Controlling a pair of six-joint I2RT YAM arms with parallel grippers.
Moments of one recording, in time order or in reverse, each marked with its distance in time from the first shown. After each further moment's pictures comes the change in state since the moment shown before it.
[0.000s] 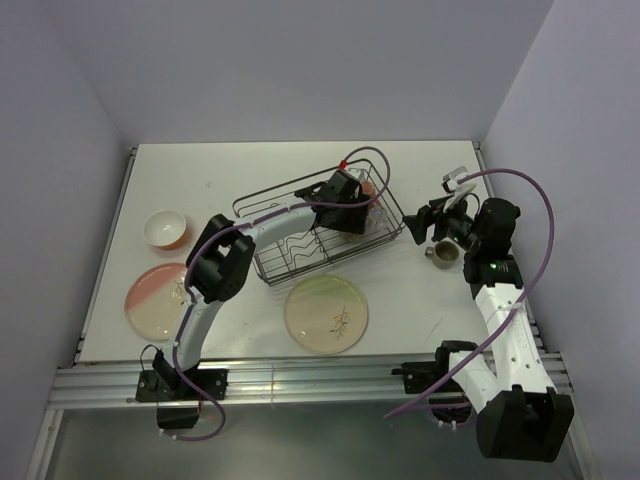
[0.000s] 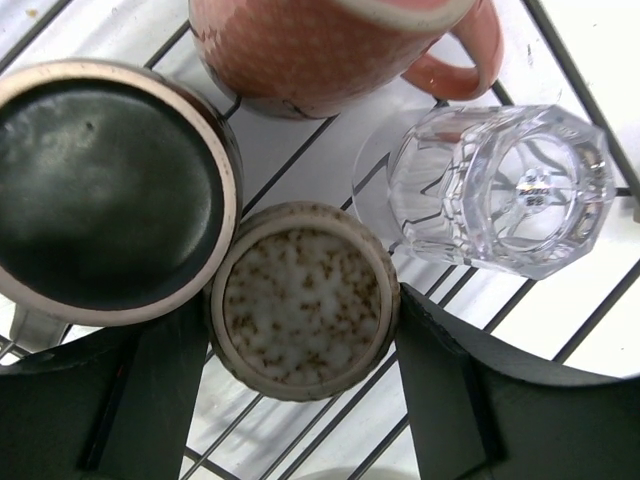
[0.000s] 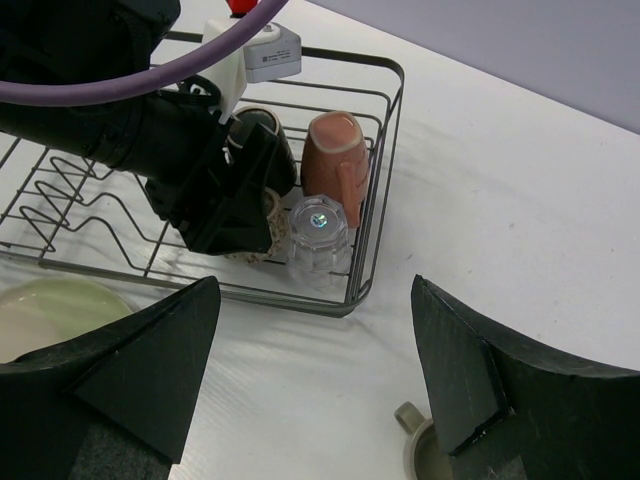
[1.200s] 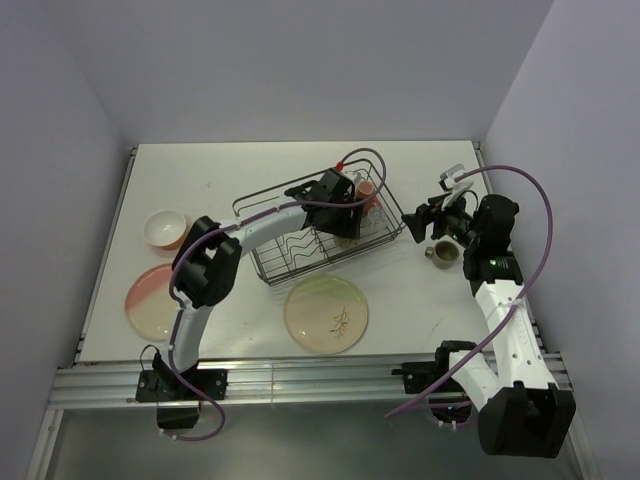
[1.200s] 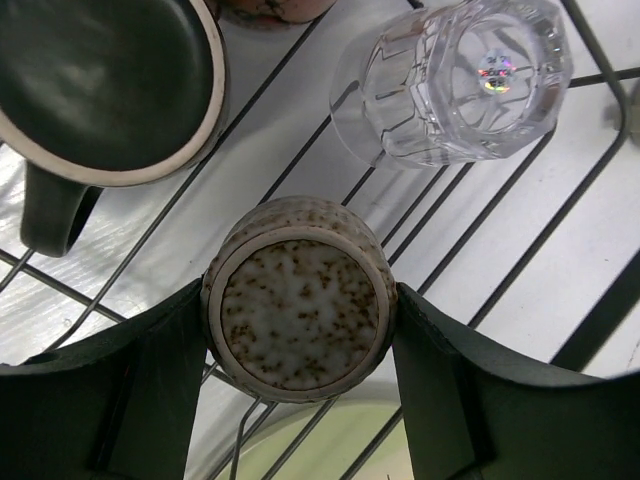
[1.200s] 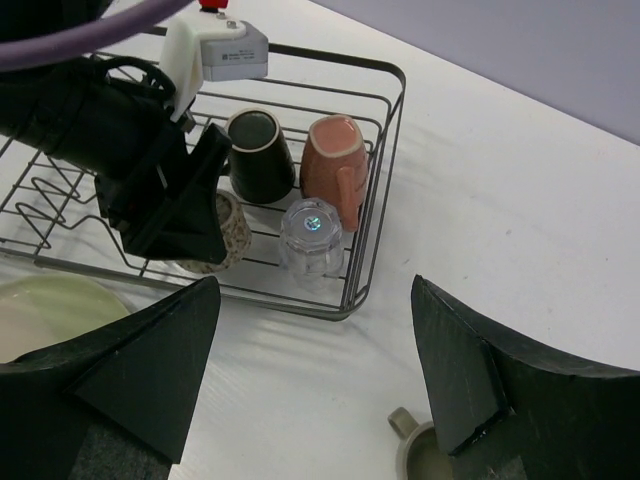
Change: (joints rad) left arm 0.015 -0.111 -0.084 -0.068 0.090 0.046; right arm 0.015 0.023 0.024 -0.013 0.002 -0.029
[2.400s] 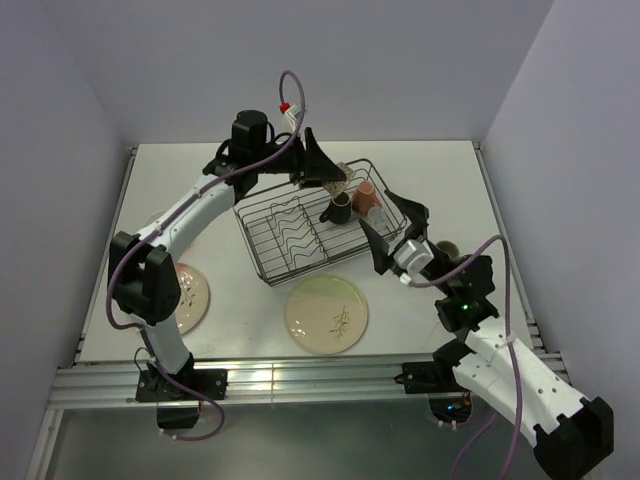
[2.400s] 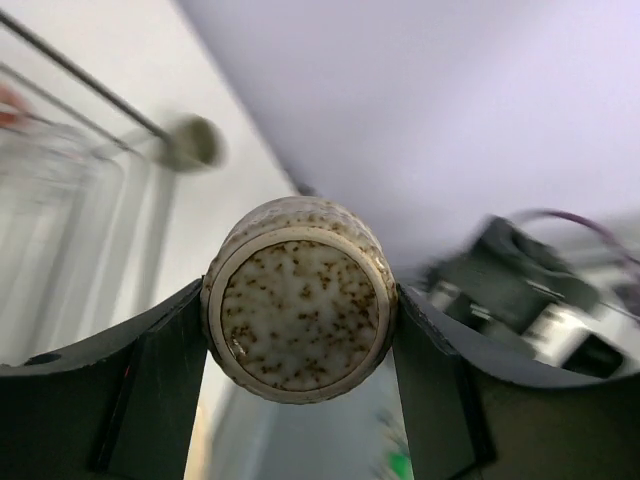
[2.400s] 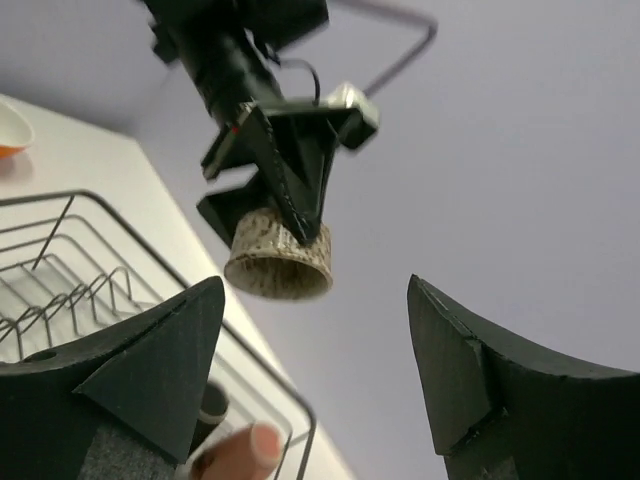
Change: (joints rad) left arm 0.298 -0.337 -0.164 0.481 0.919 -0.488; right arm 0.581 -0.217 -0.299 0.794 0.177 -0.504
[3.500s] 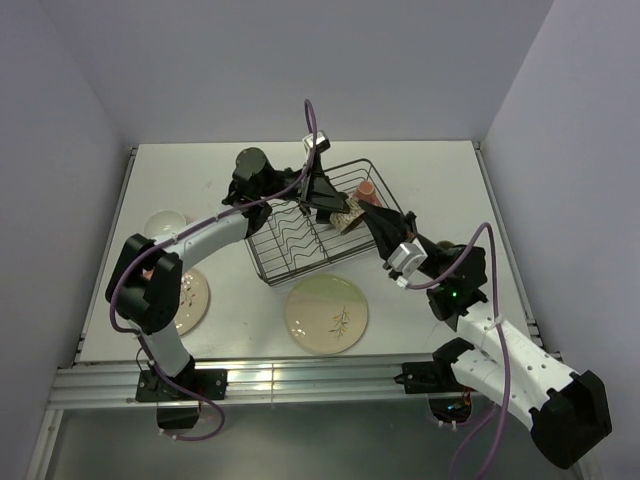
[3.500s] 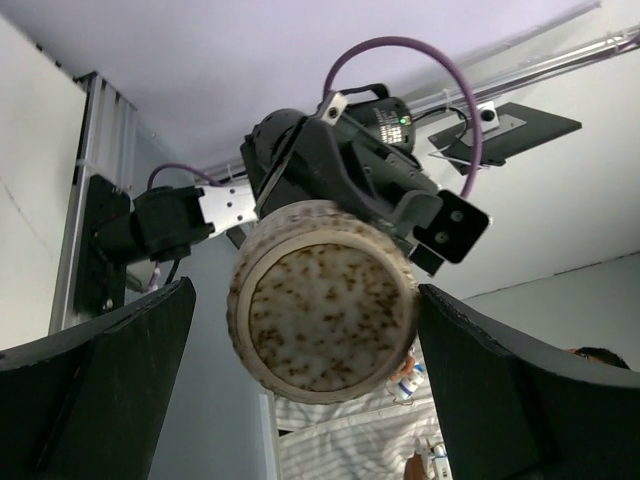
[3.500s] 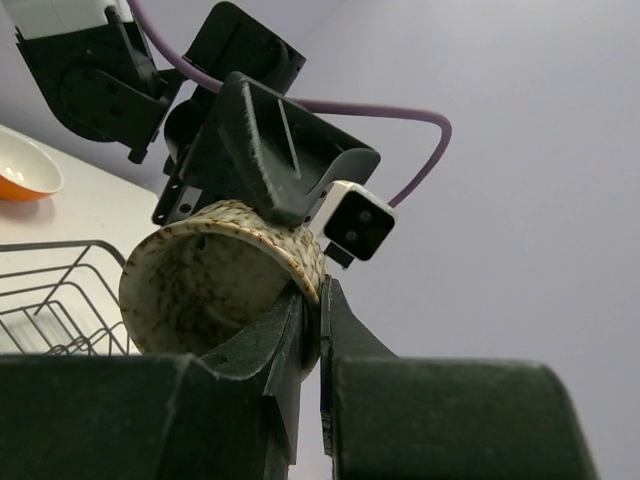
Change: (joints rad) left arm -0.105 -0.044 -0.296 0.825 0.239 -0.629; right arm 0.006 0.121 0.044 0.159 -0.134 0.019
